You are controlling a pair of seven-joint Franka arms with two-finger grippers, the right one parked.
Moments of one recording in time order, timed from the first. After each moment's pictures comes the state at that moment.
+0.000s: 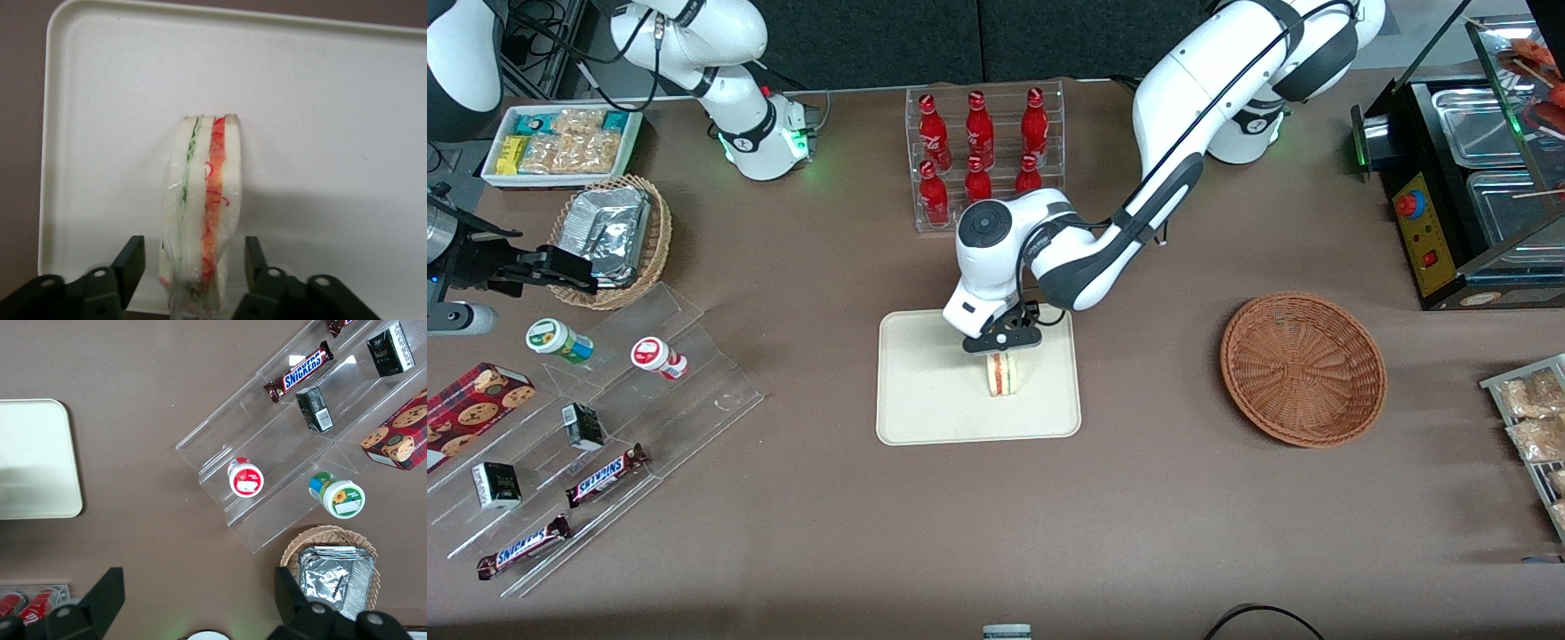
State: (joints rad) arm -0.46 0.76 -0.49 -1.50 0.48 2.19 -1.24
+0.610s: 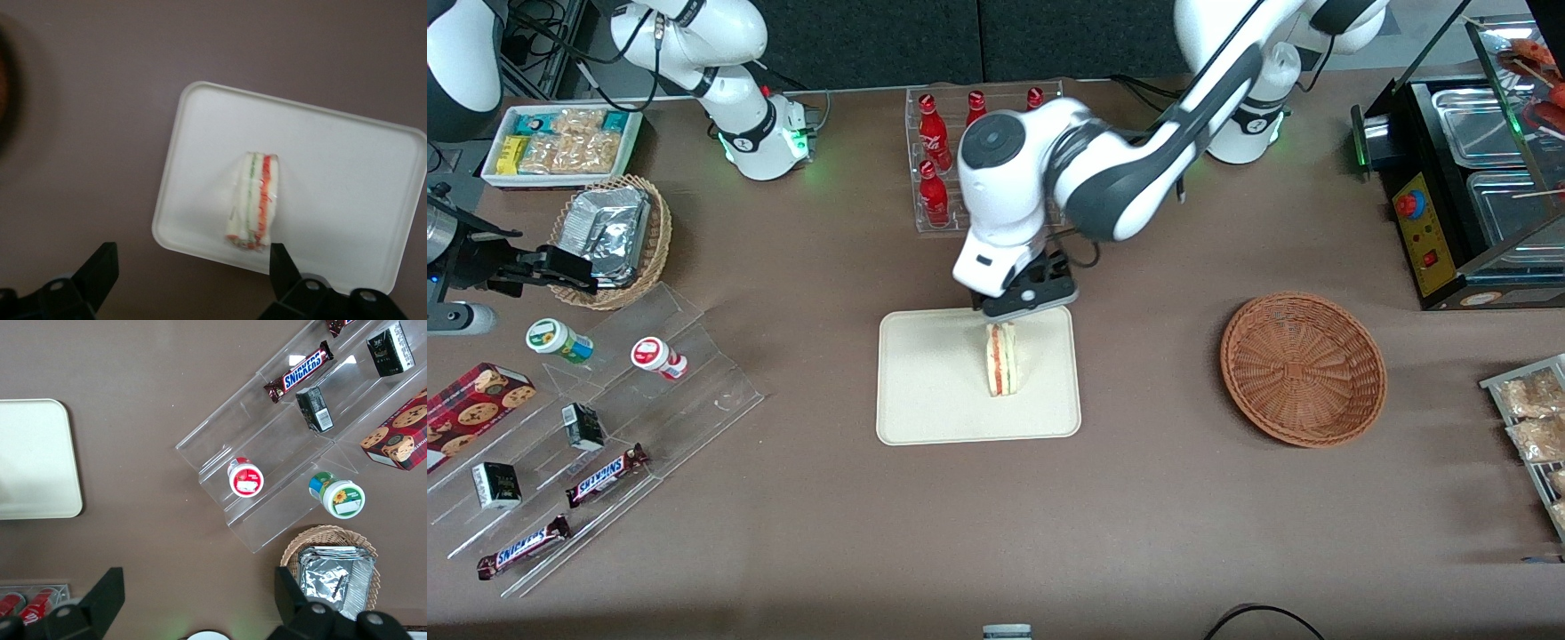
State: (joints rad) arm -0.40 0.46 -0.49 -1.46 0.35 1.84 -1.24
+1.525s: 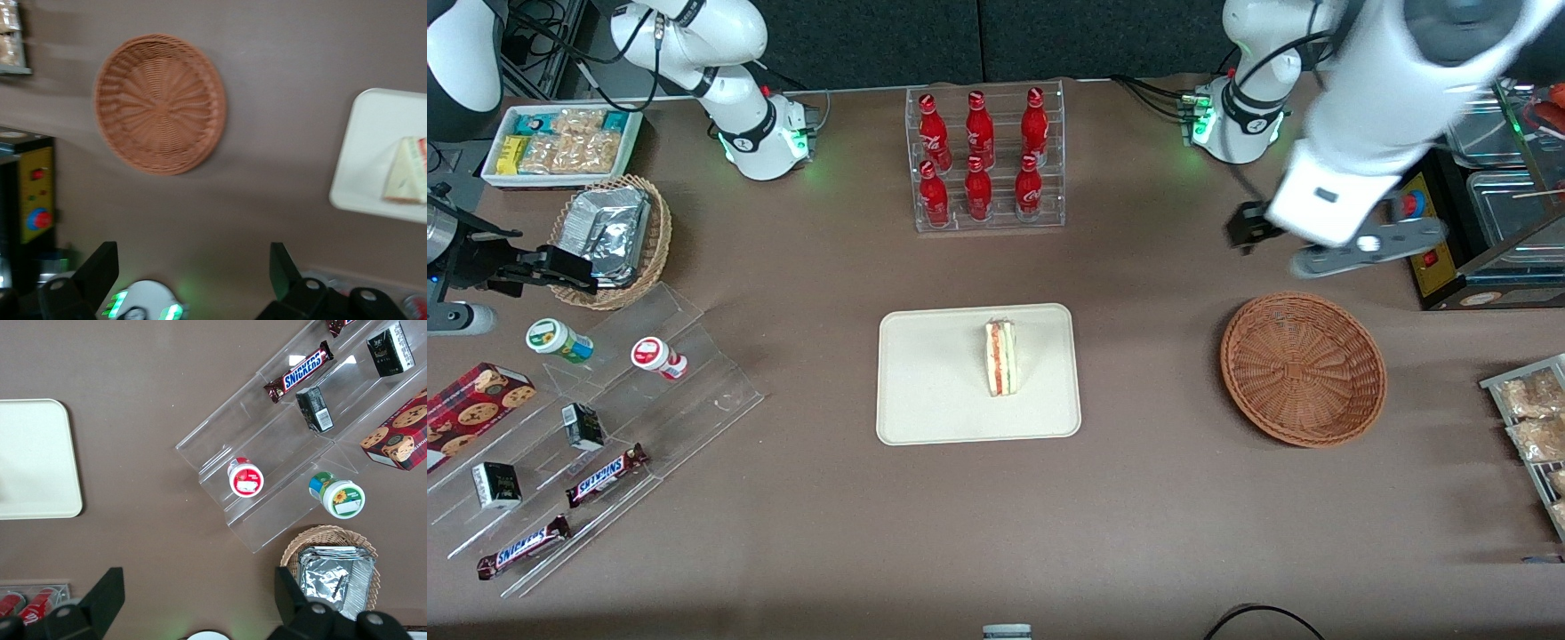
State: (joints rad) arm 0.07 0.08 -0.41 -1.43 0.11 1.34 -0.48
